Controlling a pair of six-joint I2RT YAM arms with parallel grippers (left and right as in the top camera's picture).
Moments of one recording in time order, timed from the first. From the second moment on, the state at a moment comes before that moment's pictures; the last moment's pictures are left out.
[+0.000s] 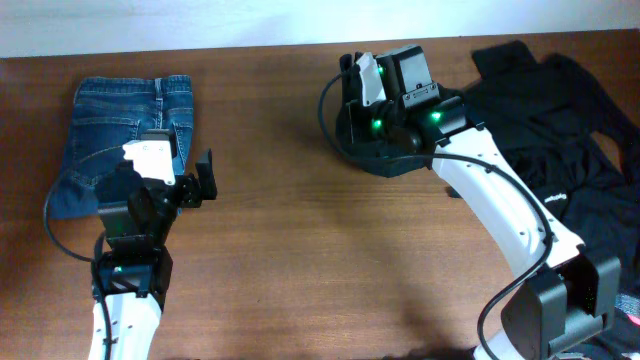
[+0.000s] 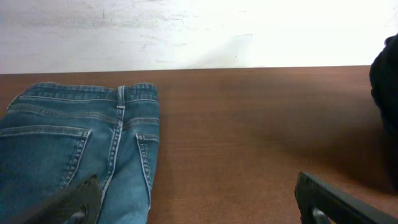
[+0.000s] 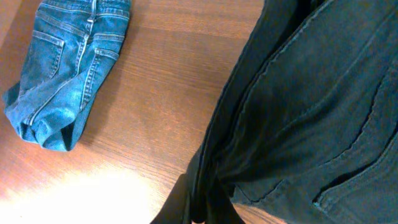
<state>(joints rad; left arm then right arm) 0.06 1.07 0.69 0.00 0.15 0.02 0.37 1.74 1.55 -0.65 -0.30 0.23</state>
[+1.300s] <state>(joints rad) 0.06 1.07 0.69 0.08 0.16 0.02 0.44 1.74 1.75 -0.95 -0.06 0.08</state>
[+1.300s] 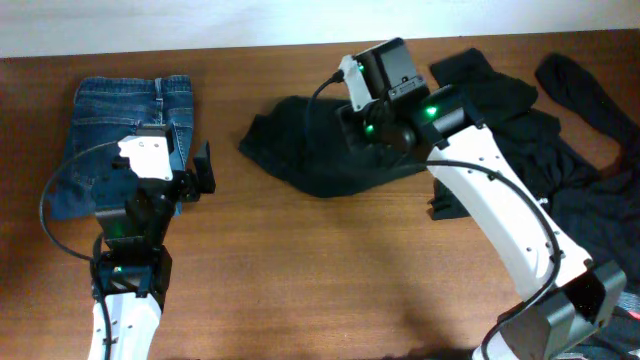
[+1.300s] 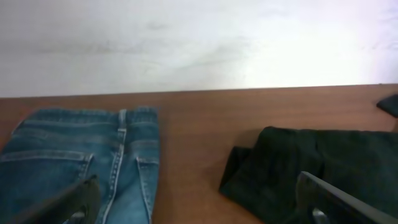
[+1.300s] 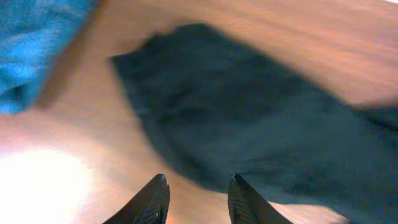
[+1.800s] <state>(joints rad) 0.06 1.13 0.70 0.26 0.26 -0.04 0.05 1.67 1.75 -1.16 0.14 0.18</state>
